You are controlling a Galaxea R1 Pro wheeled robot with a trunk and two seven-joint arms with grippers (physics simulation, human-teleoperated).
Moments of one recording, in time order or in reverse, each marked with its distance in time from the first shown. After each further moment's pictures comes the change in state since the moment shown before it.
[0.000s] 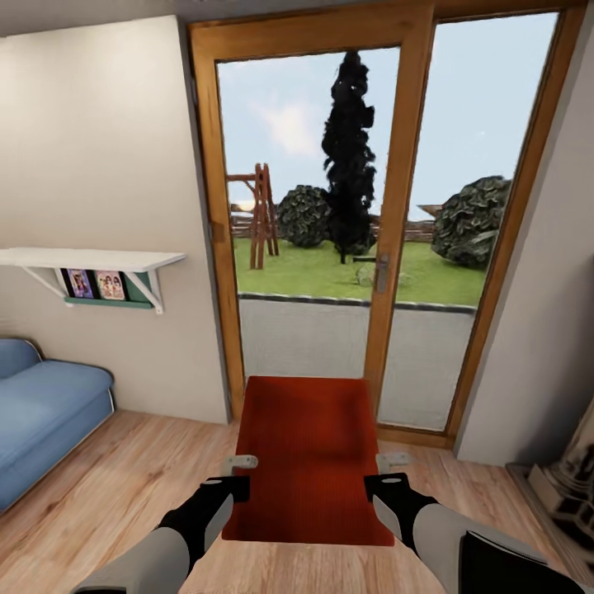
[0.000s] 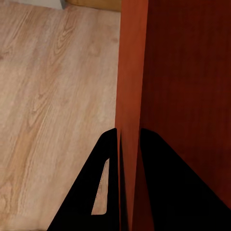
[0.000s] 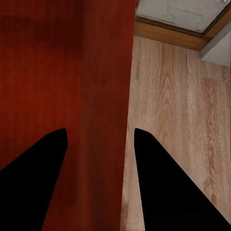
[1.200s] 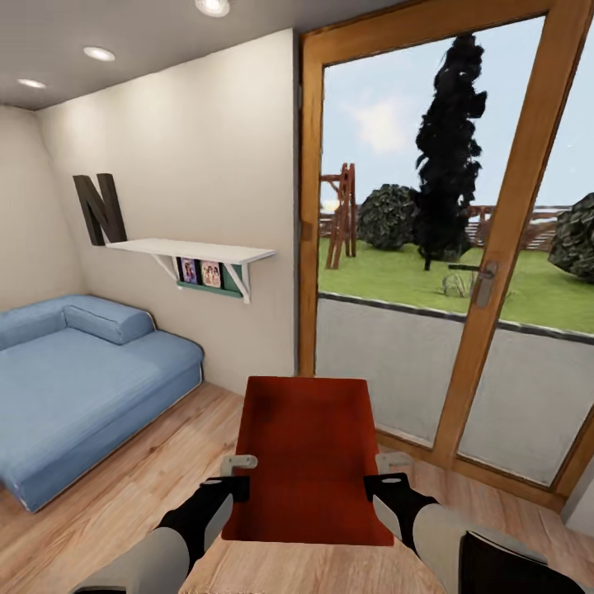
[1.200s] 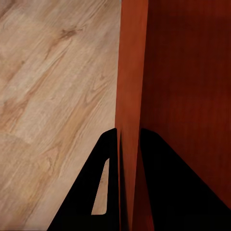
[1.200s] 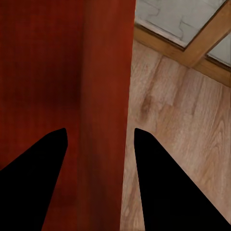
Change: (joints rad) left arm 0.000 0.001 0.001 0.000 0.000 0.000 -0.002; right arm 0.000 0.000 -0.001 0.000 0.000 0.000 0.000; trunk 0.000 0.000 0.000
